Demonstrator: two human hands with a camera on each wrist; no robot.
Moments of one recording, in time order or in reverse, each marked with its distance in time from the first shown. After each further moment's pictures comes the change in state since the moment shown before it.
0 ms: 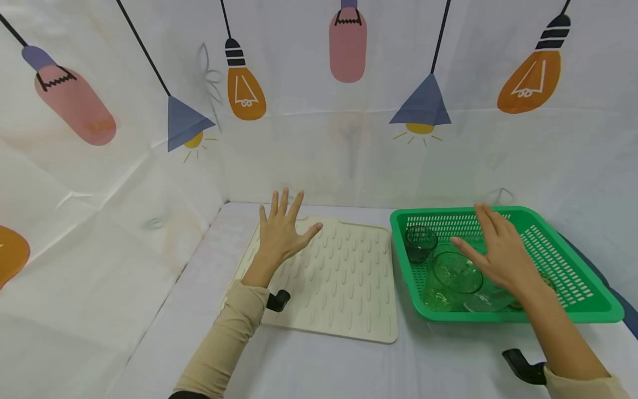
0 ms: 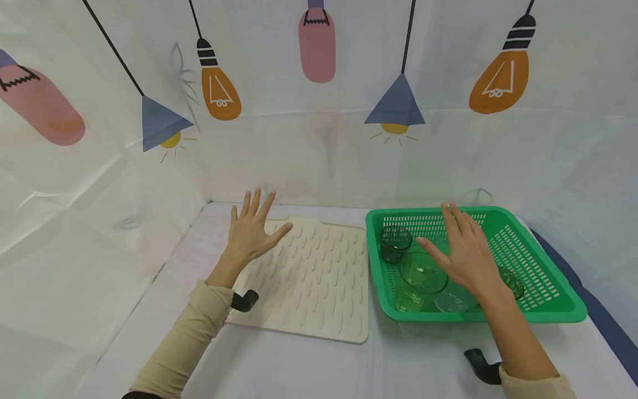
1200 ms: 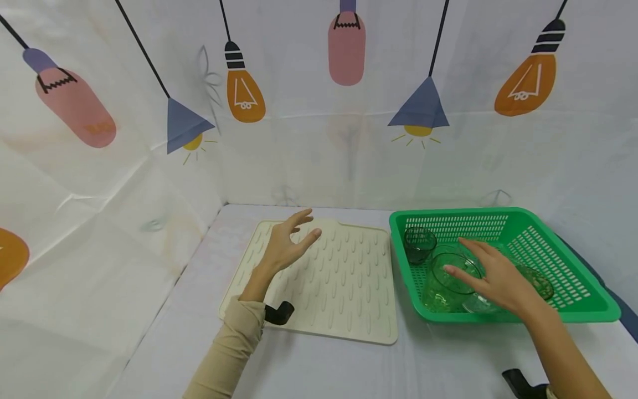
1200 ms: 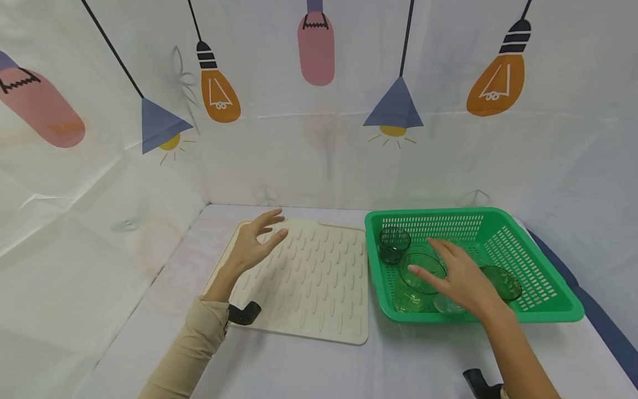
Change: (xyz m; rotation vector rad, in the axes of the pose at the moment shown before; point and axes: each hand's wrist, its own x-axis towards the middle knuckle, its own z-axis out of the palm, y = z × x) left_hand -0.019 0.002 0.005 -0.763 0.079 0.214; right_hand -0.026 -0.014 0.000 0.070 -0.252 0.073
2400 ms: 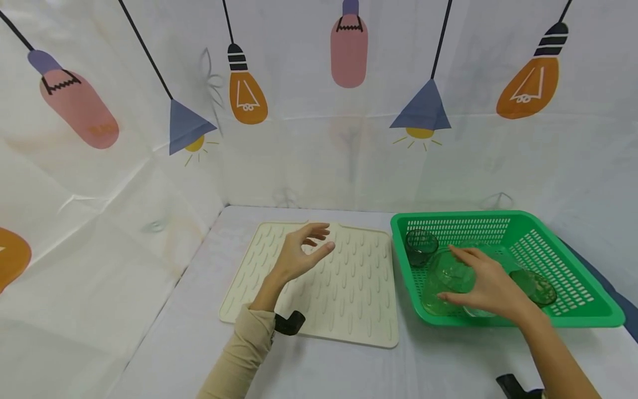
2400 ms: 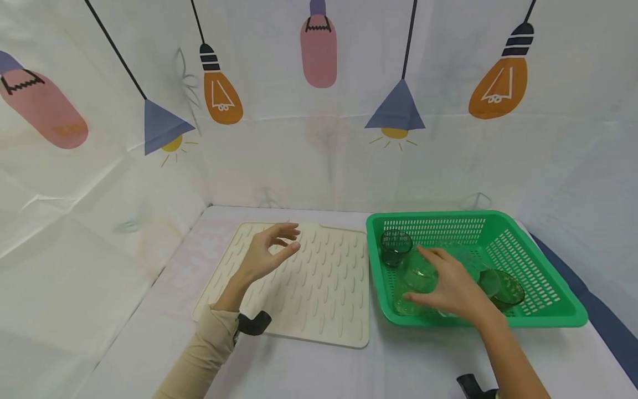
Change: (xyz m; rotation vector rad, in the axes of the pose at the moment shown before) left_hand -0.007 0.008 0.019 -0.149 -0.032 0.076; right_hand -0.001 -0.013 0.010 0.021 0.048 -0.130
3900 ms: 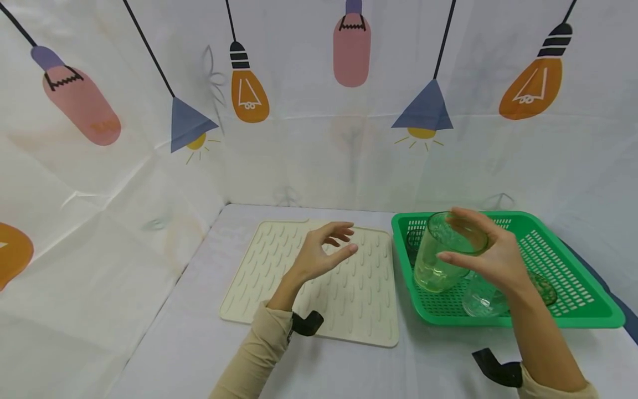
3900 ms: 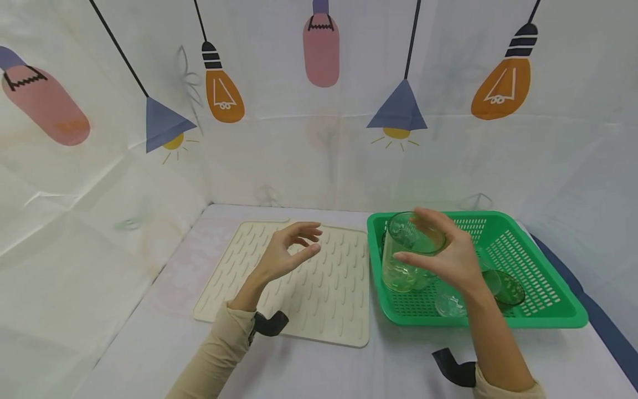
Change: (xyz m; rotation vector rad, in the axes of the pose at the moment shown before) left_hand 0.014 0.024 0.023 -0.117 -0.065 0.035; right_hand 0.031 -0.036 -0.026 0.787 0.330 -0.163
